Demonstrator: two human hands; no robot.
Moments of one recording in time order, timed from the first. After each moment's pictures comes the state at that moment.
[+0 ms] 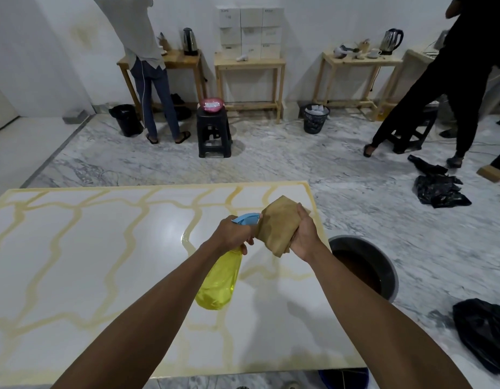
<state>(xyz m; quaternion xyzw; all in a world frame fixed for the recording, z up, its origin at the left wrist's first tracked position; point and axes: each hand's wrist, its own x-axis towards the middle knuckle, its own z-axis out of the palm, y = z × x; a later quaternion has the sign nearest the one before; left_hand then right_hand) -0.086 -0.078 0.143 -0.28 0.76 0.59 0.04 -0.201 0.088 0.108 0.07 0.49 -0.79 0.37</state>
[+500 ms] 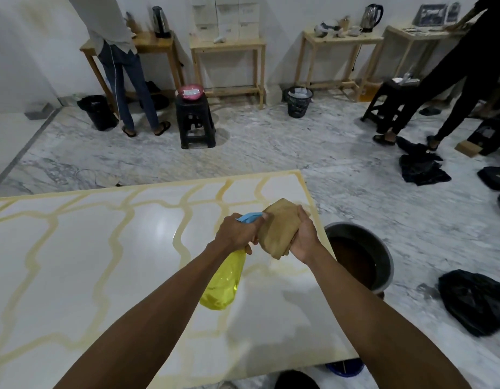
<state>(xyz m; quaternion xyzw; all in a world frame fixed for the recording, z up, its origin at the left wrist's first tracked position) -0.113 -0.084 0.121 -0.30 0.77 0.56 0.05 -0.200 0.082 0.083 0.13 0.50 -0.79 0.34</state>
